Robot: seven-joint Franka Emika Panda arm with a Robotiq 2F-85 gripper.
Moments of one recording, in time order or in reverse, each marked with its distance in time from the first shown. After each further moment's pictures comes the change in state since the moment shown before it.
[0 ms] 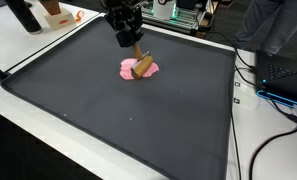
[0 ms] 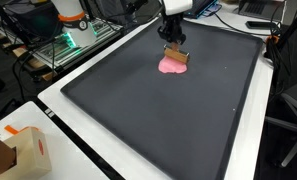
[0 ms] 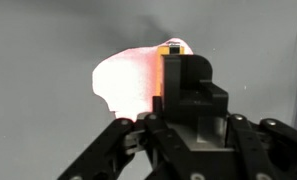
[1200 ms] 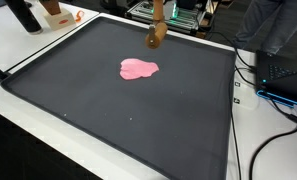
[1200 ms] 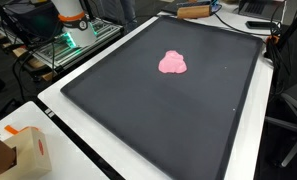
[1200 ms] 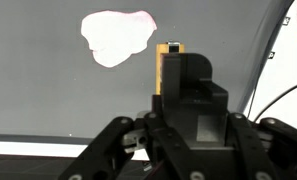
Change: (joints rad) arm 0.151 -0.256 0.088 0.132 -0.326 -0.167 0.286
